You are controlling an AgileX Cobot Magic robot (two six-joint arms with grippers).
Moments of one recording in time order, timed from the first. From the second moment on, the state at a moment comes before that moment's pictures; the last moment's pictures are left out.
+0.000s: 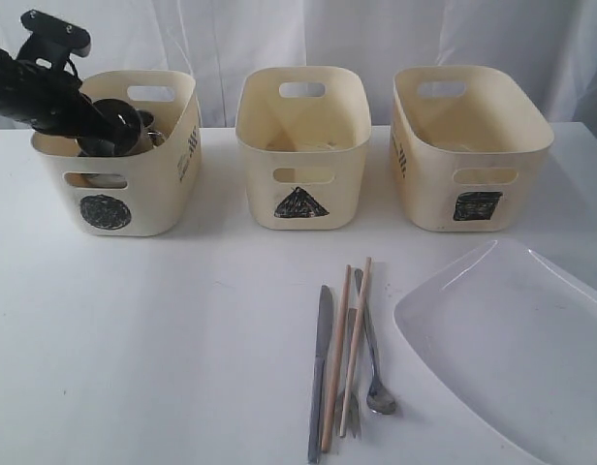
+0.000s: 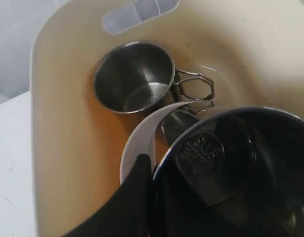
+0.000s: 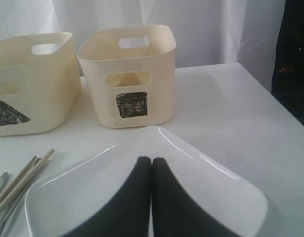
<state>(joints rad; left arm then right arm) -0.13 1.92 -1.47 -0.27 0.30 0.60 -0.13 0.01 -0.01 0.02 0.25 0.11</state>
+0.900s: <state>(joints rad) -0.13 1.83 -1.50 -0.26 0.45 0.57 -0.13 0.01 -0.01 0.02 0.25 0.11</state>
